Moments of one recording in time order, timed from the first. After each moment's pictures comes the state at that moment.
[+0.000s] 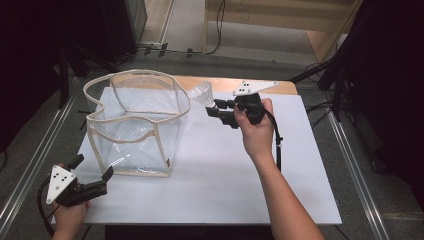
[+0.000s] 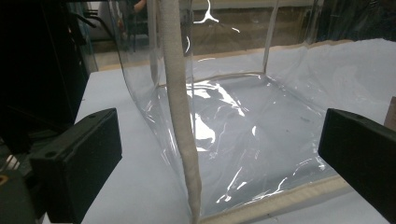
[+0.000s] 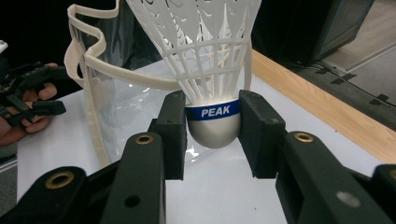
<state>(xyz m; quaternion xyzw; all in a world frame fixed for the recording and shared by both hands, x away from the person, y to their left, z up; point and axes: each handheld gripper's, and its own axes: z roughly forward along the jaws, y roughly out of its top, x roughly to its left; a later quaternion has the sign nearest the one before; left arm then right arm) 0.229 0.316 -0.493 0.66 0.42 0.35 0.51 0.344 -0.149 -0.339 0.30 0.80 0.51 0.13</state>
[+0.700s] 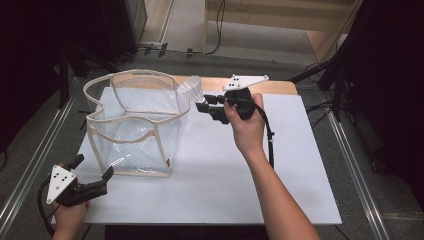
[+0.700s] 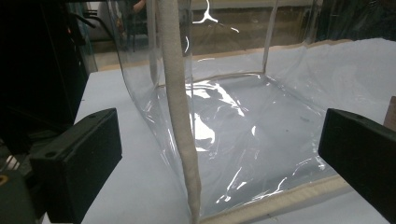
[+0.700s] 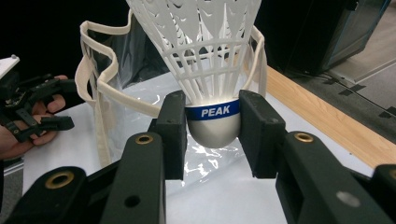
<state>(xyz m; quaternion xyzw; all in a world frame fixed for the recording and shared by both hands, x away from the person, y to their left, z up) 0.229 0.316 -0.493 0.66 0.42 0.35 0.51 0.351 -0.127 -0.330 0.28 0.80 0.52 0.13</state>
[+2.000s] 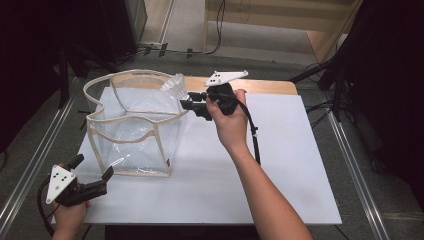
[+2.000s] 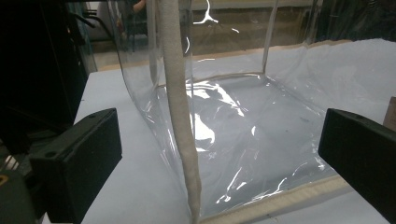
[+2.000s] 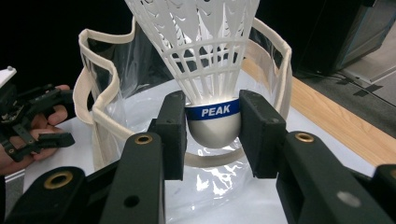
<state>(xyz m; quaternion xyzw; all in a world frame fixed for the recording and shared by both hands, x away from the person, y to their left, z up) 0.230 0.316 -0.493 0.66 0.42 0.35 0.51 0.369 -0.091 -0.334 0.28 0.80 0.52 0.11</state>
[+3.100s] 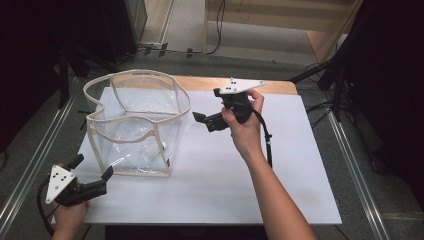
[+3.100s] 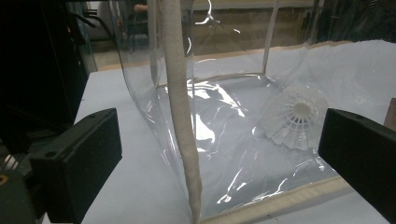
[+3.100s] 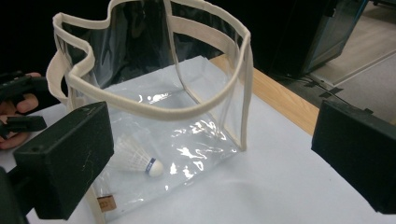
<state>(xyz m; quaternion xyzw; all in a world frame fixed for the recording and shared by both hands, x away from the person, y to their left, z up) 0.230 0.317 -0.493 0.66 0.42 0.35 0.51 0.351 -0.126 -0.344 0.29 0.79 0.52 0.16</state>
